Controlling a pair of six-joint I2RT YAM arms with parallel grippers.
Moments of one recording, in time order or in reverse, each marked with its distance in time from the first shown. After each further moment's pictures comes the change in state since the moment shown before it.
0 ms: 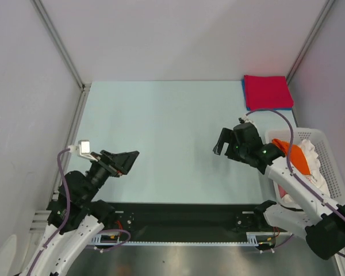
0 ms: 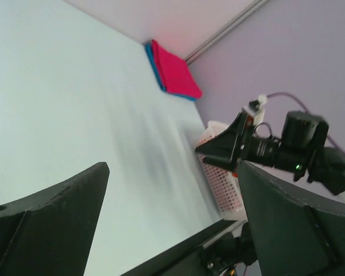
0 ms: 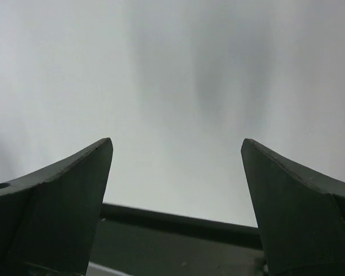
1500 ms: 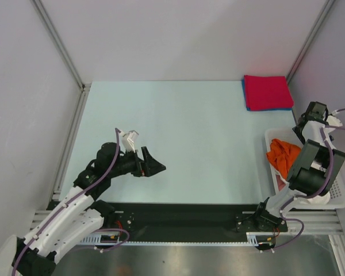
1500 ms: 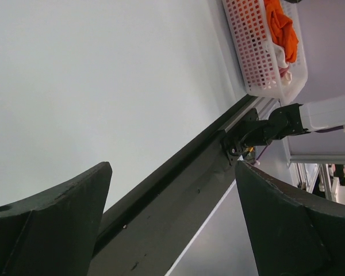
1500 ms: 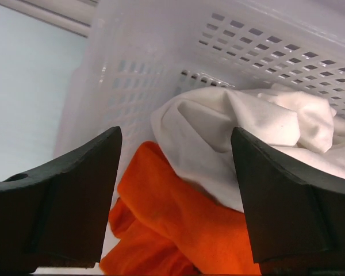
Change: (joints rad) left arm 0.000 0.505 0.003 0.007 0.463 0.153; right arm -1.035 0.640 0.345 0.129 0.336 -0.129
